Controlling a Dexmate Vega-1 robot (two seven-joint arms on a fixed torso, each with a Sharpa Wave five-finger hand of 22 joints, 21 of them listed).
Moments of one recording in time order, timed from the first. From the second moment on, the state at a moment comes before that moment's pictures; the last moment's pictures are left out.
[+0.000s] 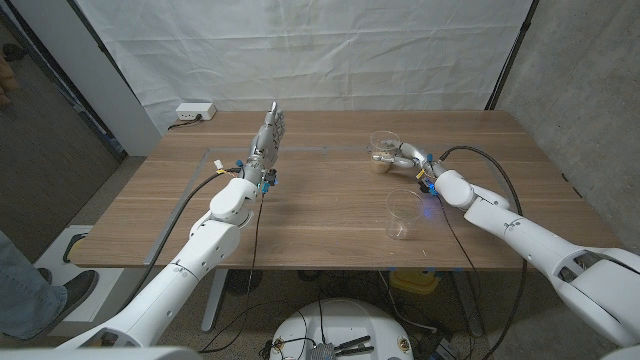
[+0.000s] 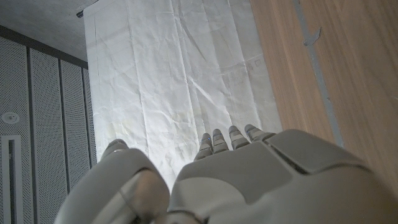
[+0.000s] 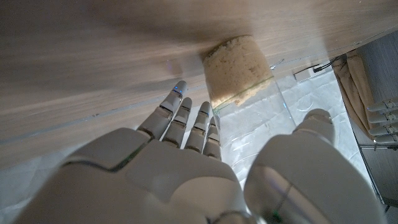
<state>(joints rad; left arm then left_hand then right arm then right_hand) 0.98 0.46 0.32 -1.64 -0.56 -0.21 0.10 0.32 -0.04 0.03 0.12 0.29 -0.04 -0.01 0.20 0.18 -0.05 -0.05 0.21 0.18 -0.09 -0.03 0.19 0.18 -0.16 -0.04 0.21 0.18 -0.59 -0.57 -0.64 -1.06 -0.21 0.33 -0.11 0.56 -0.09 -0.06 -0.09 0.39 0.19 -0.12 0.26 0.19 0.31 -0.11 0.29 0.18 0.29 -0.04 0.21 0.18 0.43 -0.04 0.25 0.18</state>
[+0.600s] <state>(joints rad) 0.98 0.46 0.32 -1.65 -0.56 -0.21 0.10 0.32 -0.03 0.02 0.11 0.29 -0.04 -0.01 0.20 0.18 -0.05 -0.05 0.21 0.18 -0.08 -0.03 0.19 0.18 -0.16 -0.04 0.21 0.18 -0.62 -0.56 -0.63 -1.06 -0.20 0.35 -0.16 0.64 -0.04 -0.05 -0.11 0.39 0.38 -0.20 0.29 0.20 0.51 -0.19 0.34 0.18 0.47 -0.05 0.22 0.18 0.57 -0.03 0.27 0.19</state>
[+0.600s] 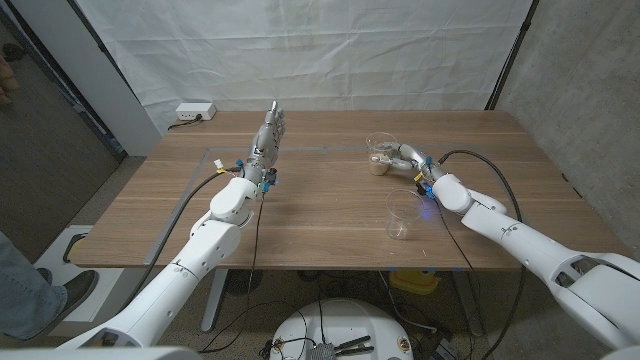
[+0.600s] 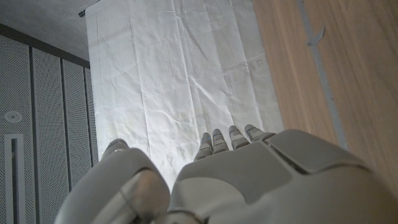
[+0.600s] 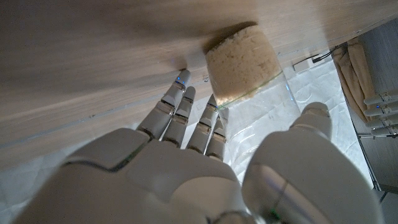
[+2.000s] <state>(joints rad) 1.01 0.57 0.35 -1.78 -0.43 -0.13 0.16 0.64 0.03 0.11 -0.05 0.23 0.05 0.01 0.22 0.19 0.06 -0.05 0.22 0.19 0.01 -0.02 0.19 0.18 -0.06 -0.04 0.22 0.18 -0.85 -0.64 -0.48 -1.36 -0.02 0.29 -0.24 0.71 0.00 -0.03 -0.12 0.38 0.45 -0.21 0.30 0.20 0.57 -0.20 0.34 0.19 0.51 -0.05 0.21 0.18 0.60 -0.03 0.27 0.19</state>
